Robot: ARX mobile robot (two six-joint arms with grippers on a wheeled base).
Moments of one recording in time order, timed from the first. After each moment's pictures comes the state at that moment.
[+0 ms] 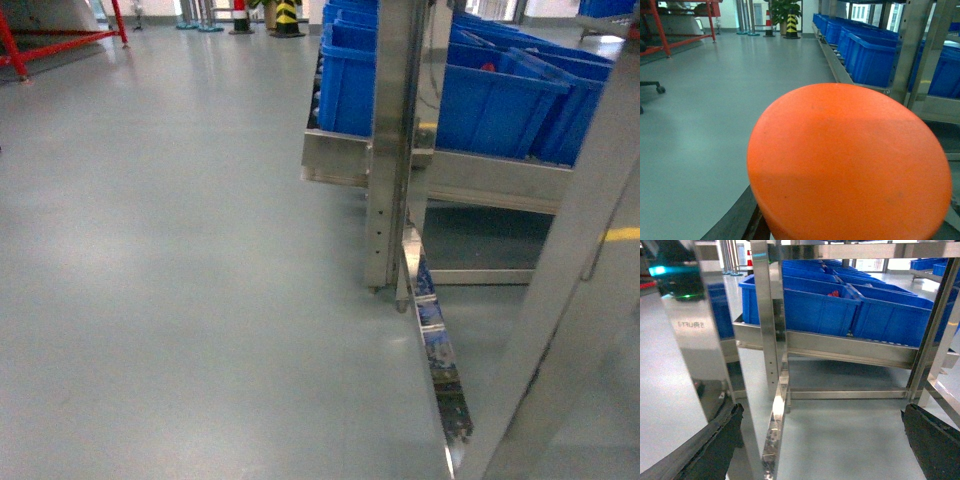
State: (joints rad) left arm 0.00 0.01 0.01 -0.01 0.00 0.00; right arm 0.00 0.00 0.01 -0.01 0.00 0.00
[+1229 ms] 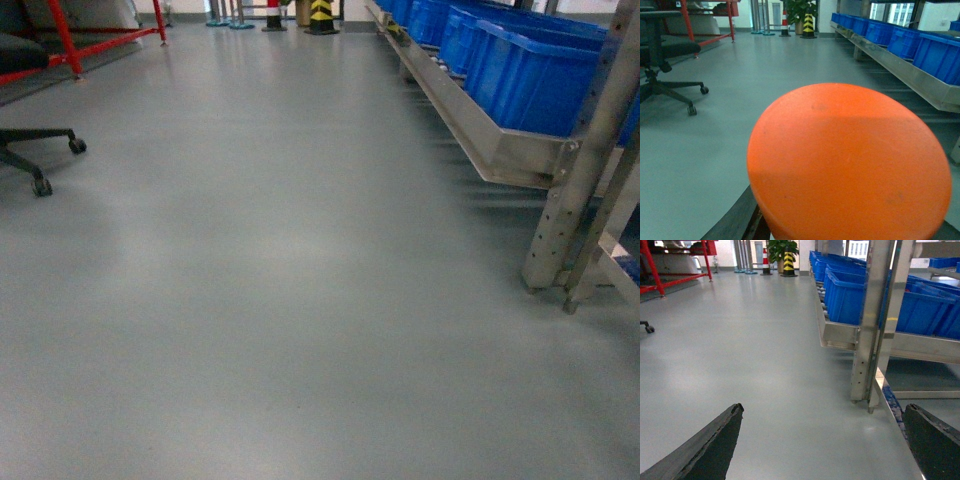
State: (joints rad) left arm 0.00 0.01 0.01 -0.01 0.00 0.00; right arm 0.00 0.00 0.01 -0.01 0.00 0.00
